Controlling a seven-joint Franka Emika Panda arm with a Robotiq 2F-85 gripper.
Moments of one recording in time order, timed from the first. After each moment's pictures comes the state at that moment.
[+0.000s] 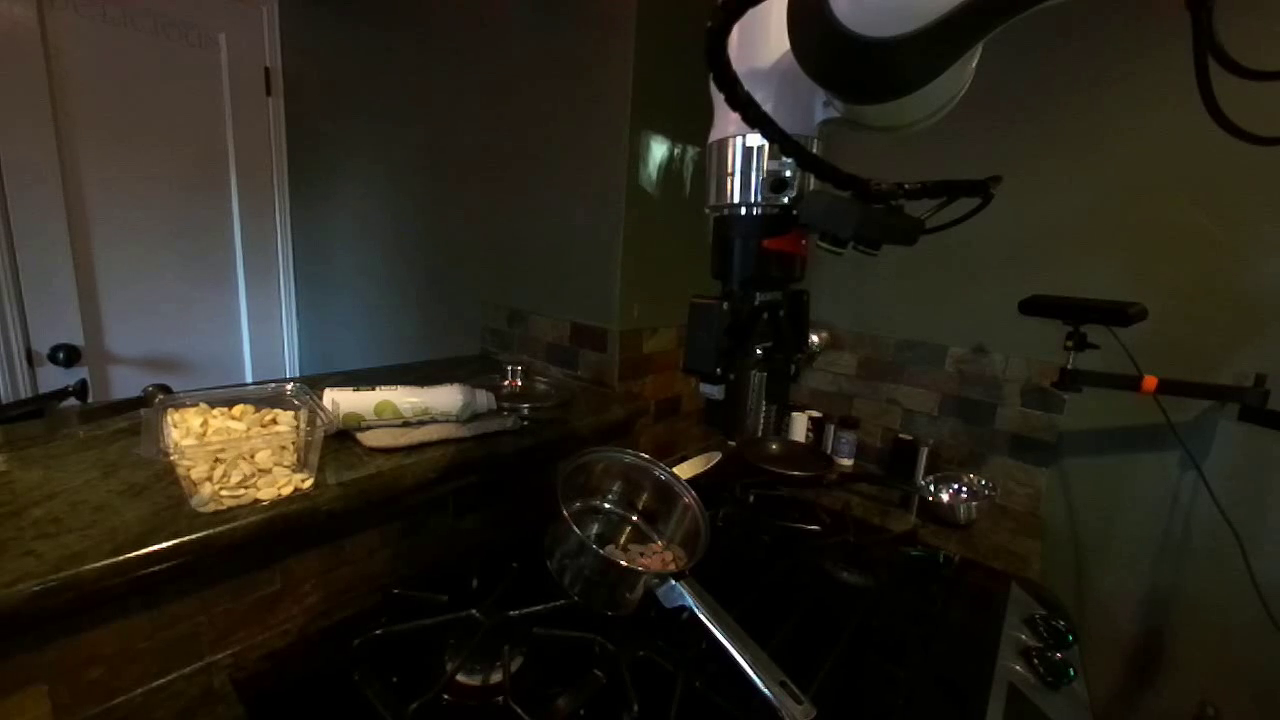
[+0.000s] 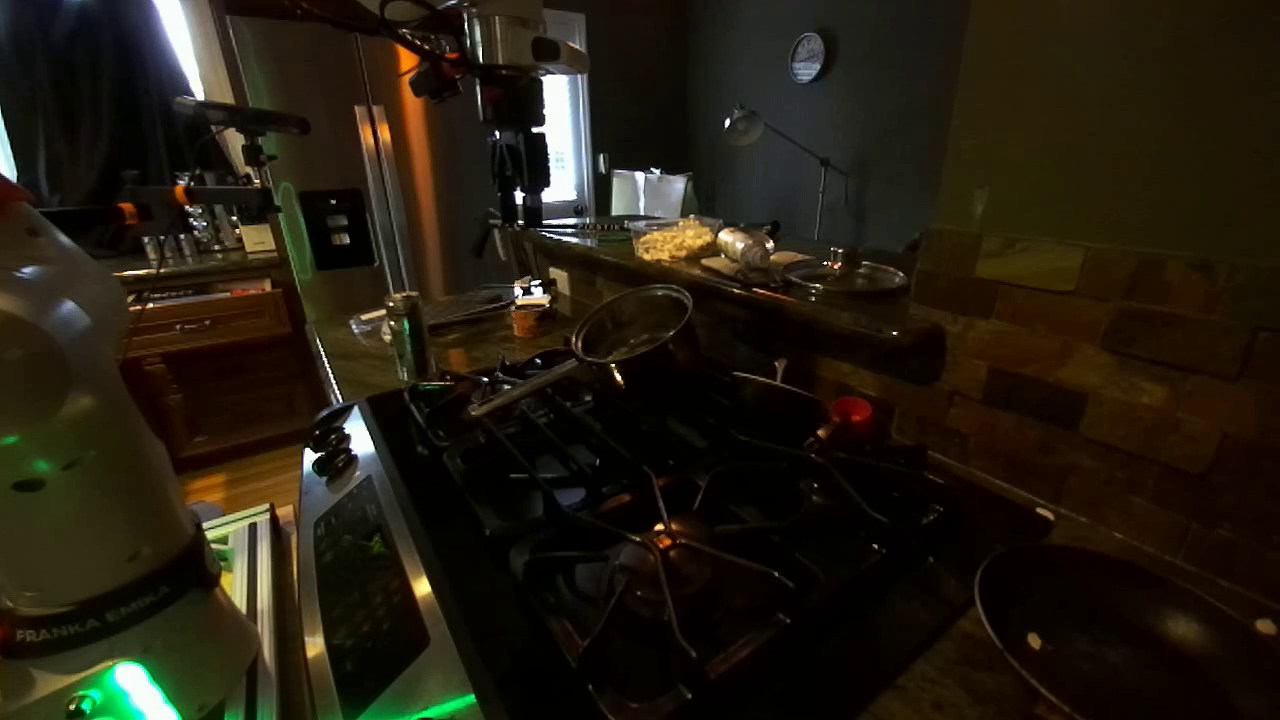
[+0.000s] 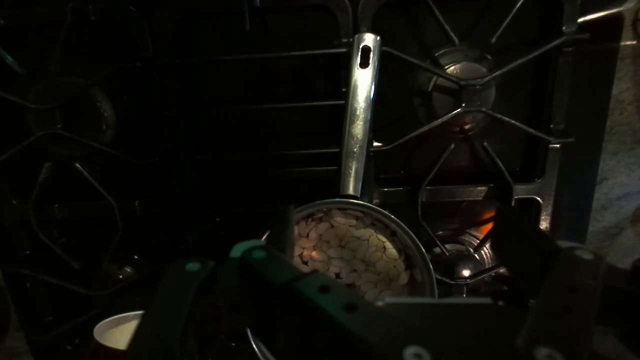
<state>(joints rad) 0.04 -0.40 0.18 -2.23 0.02 1.81 0.26</state>
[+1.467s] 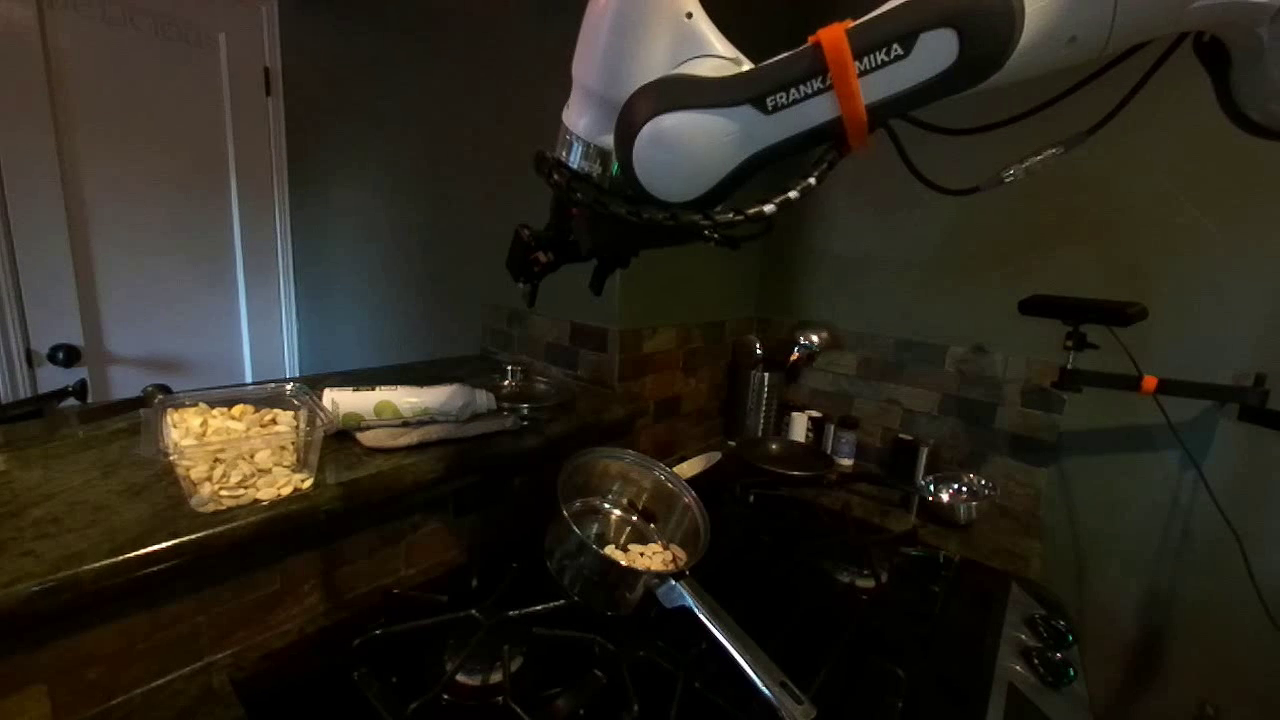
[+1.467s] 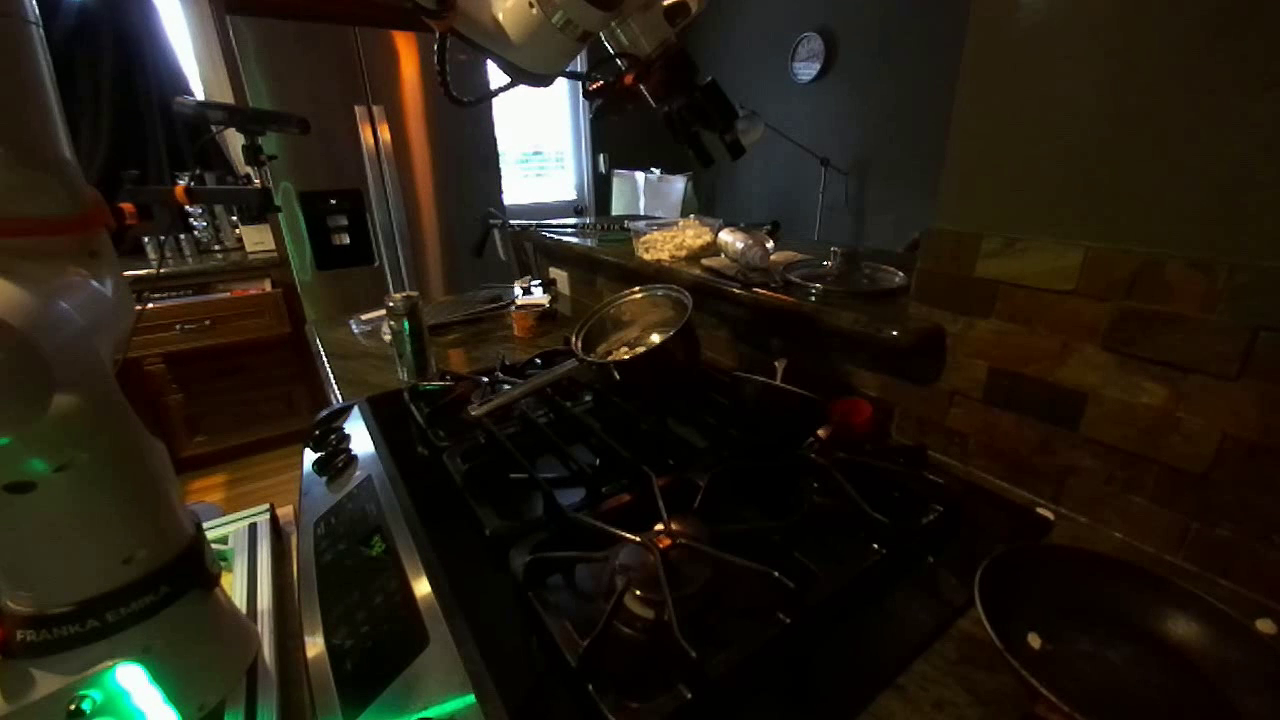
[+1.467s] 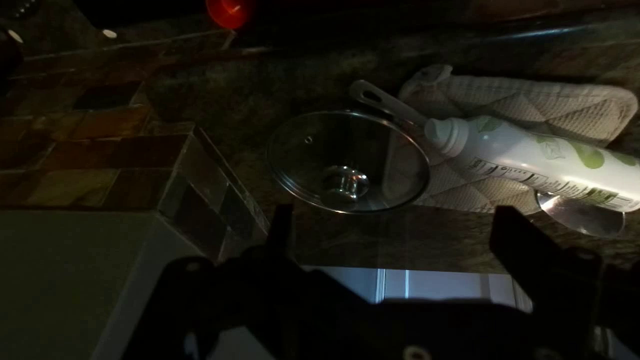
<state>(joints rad) -0.02 0.07 0.19 -1.78 -0.55 2.34 0.64</state>
